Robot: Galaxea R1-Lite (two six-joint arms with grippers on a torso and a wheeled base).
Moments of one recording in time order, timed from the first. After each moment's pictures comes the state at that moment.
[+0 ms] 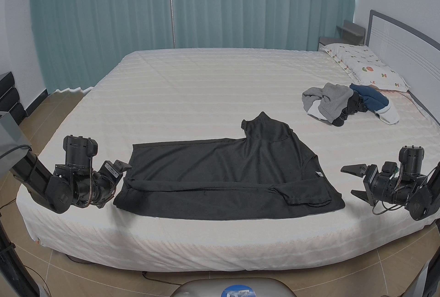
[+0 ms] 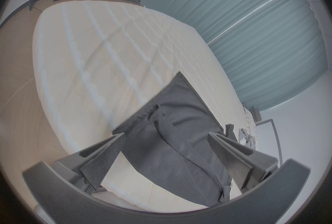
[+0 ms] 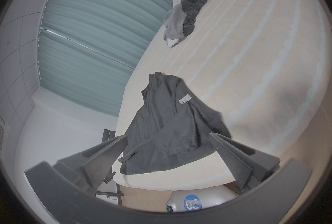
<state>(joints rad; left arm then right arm) -0.11 1.93 -0.65 -0.59 0.00 -1.00 -0.08 1.93 -0.39 -1.03 0.49 0.81</state>
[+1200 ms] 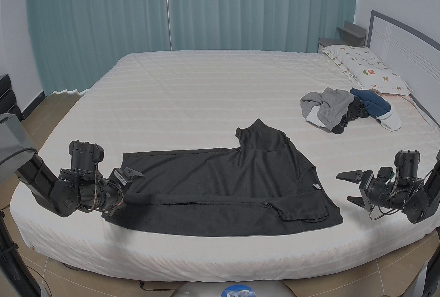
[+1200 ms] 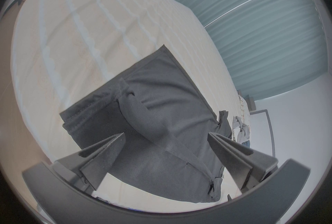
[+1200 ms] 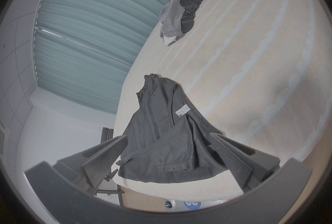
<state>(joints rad) -0.14 1.98 -0.65 -0.59 -0.15 -1.01 -0.06 1.96 -0.38 -1.03 0.49 0.81</state>
